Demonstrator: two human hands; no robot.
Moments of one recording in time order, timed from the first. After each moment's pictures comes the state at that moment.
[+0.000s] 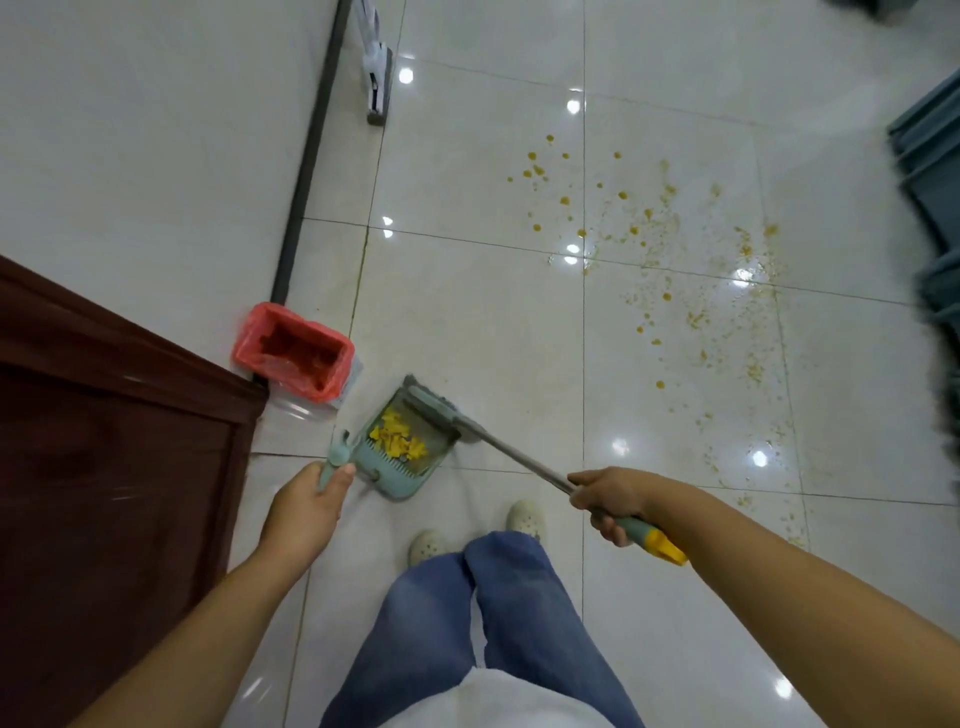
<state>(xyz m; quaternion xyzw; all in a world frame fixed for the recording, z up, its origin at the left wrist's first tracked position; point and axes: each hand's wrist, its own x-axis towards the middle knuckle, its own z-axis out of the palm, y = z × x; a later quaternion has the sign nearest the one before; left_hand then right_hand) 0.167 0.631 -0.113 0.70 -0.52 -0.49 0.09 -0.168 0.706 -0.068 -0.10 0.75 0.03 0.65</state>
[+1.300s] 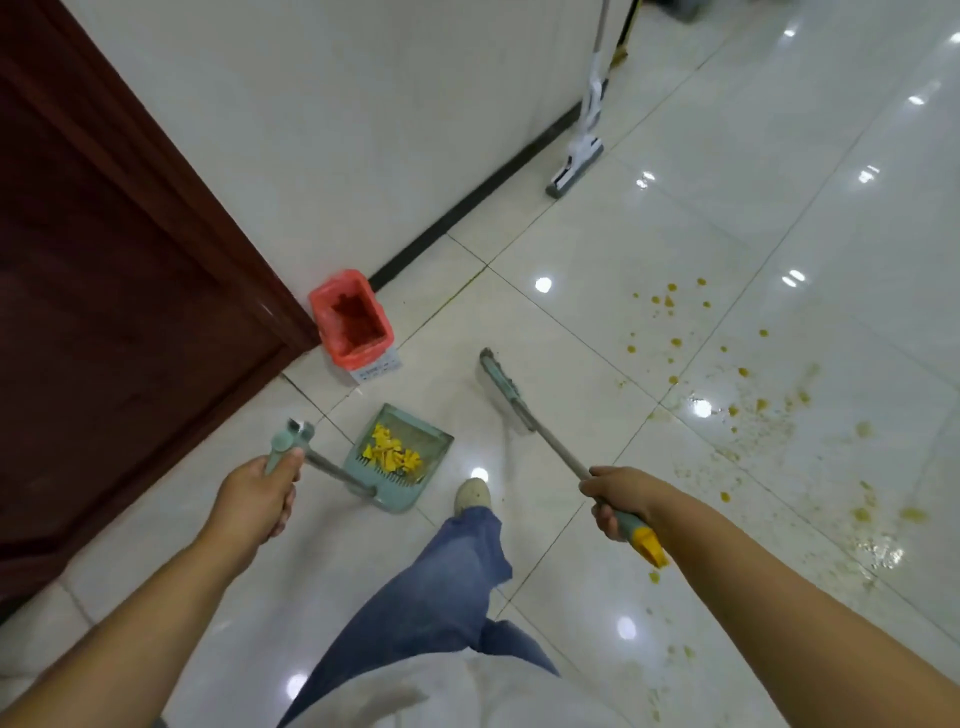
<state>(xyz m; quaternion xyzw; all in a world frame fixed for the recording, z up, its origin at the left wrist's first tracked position) -0.066 0.689 -0.049 0.84 -0.16 -0.42 0.31 -0.418 0.549 -0.062 -0.24 0.71 0.06 0.66</state>
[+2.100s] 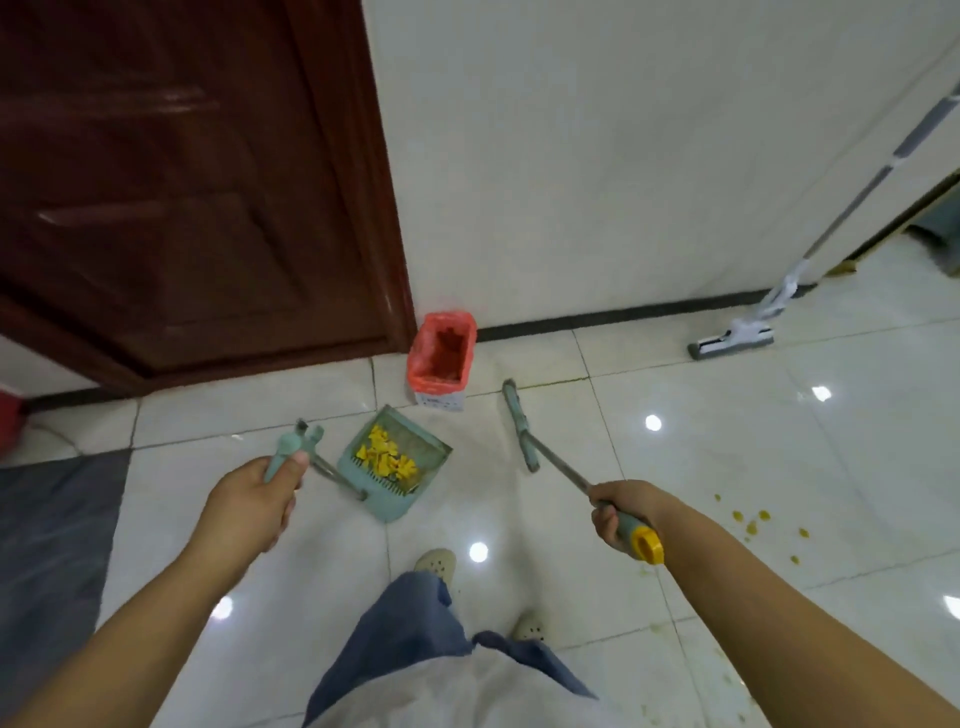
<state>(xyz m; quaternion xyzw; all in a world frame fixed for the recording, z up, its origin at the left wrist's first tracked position) -0.193 0.644 0.038 0.85 0.07 -0.29 0.44 -0.382 0.321 -0.023 -0.30 0.62 0.18 0.70</state>
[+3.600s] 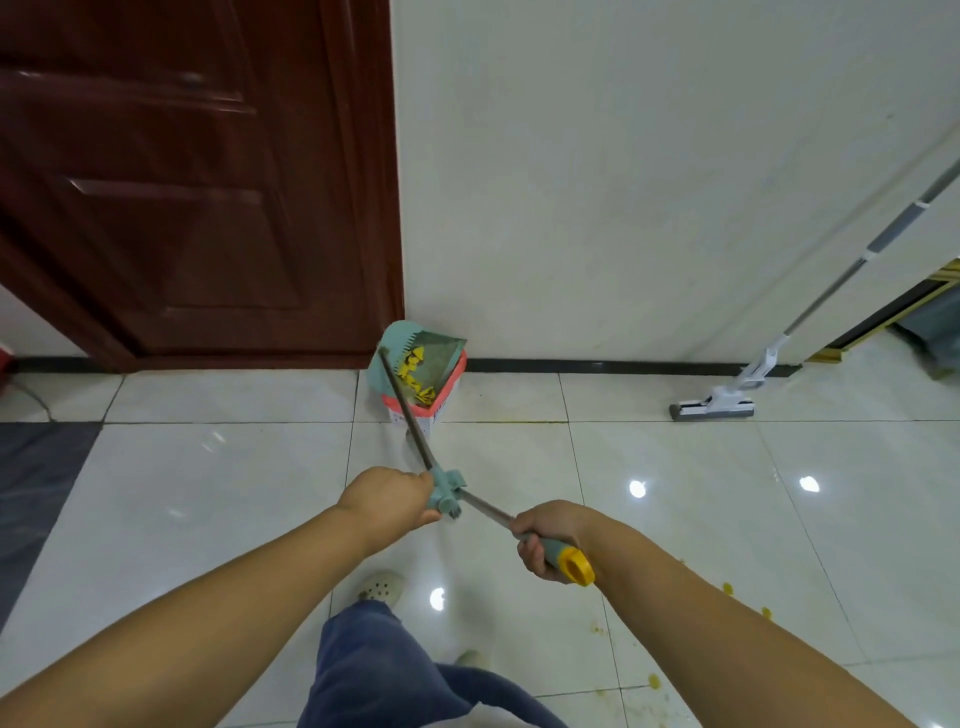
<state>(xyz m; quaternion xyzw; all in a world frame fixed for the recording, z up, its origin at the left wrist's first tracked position) -0.281 0.500 -0.025 0.86 -0.46 -0.17 -0.15 -0.396 0.317 -0.017 -0.41 0.55 0.34 0.64</state>
